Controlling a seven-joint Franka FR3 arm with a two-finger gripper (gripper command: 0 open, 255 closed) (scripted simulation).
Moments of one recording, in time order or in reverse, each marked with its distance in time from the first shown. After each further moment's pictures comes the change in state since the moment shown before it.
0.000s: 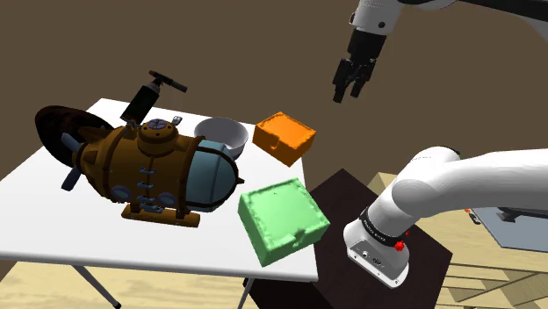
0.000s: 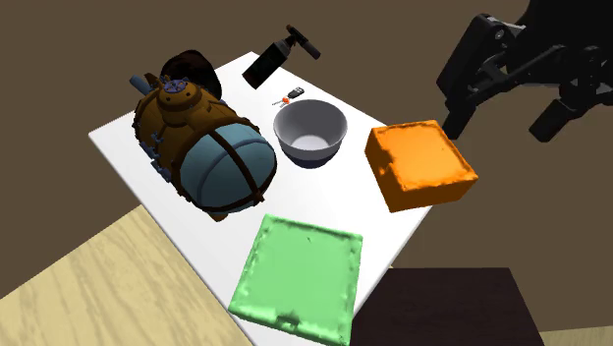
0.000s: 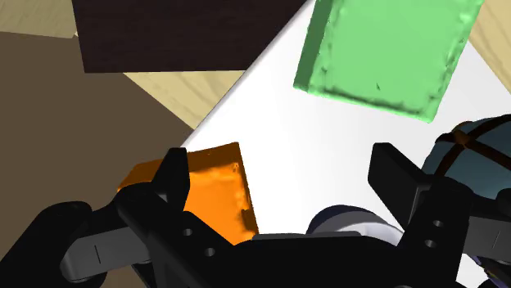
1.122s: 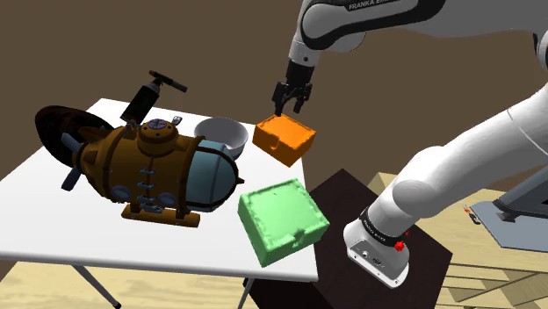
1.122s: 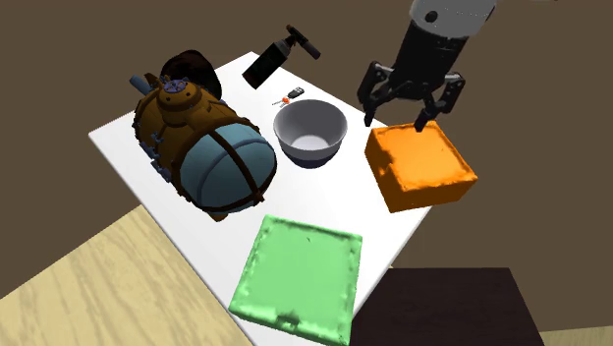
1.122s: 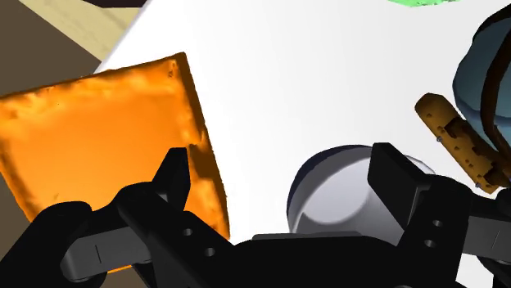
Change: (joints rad) arm 0.024 0.480 0.023 0.027 0.100 0.486 -0.003
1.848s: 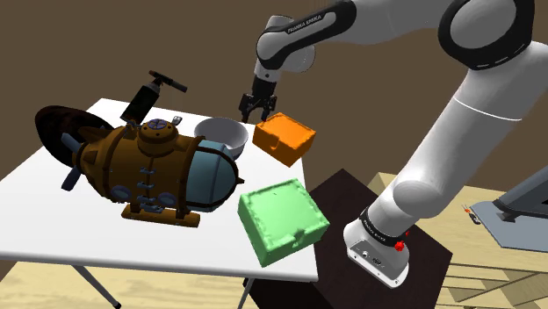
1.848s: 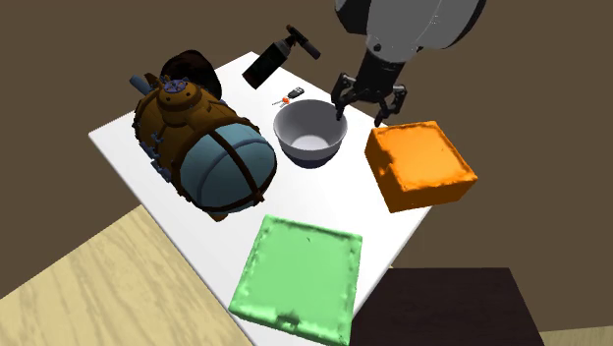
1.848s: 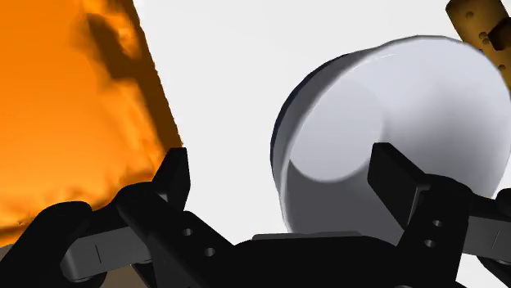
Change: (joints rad) arm 0.020 0.426 0.015 0.220 0.073 0.232 -0.027
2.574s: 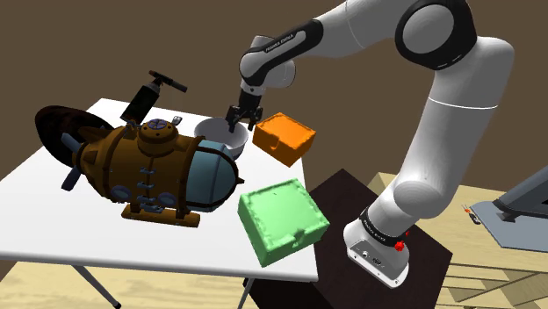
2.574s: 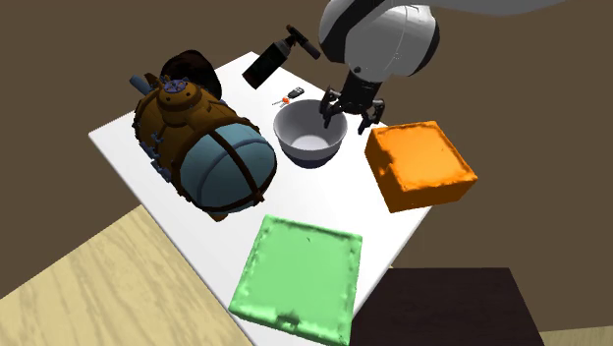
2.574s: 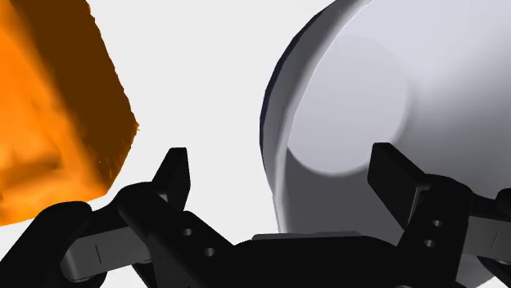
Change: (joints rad) arm 0.015 0.206 0.017 0.100 0.034 0.119 -0.011
